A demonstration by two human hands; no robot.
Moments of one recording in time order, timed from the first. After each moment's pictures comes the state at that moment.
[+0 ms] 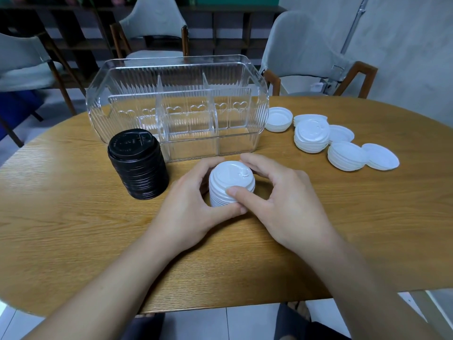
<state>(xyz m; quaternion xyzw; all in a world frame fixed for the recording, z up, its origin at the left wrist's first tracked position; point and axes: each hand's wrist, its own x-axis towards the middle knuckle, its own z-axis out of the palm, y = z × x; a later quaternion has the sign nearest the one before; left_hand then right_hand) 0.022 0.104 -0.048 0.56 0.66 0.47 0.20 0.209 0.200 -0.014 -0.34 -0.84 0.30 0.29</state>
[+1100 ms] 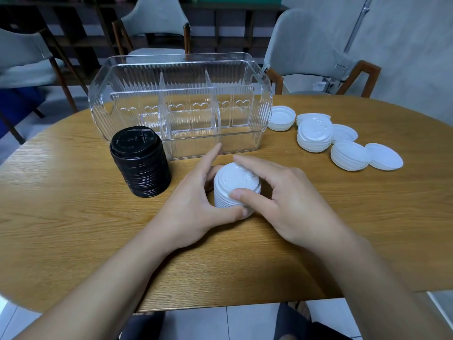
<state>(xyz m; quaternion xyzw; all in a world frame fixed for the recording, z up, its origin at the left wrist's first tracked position) 0.013 0.109 -0.052 0.56 0.62 0.45 0.29 0.211 0.212 -0.011 -0.27 -0.89 0.29 0.22</state>
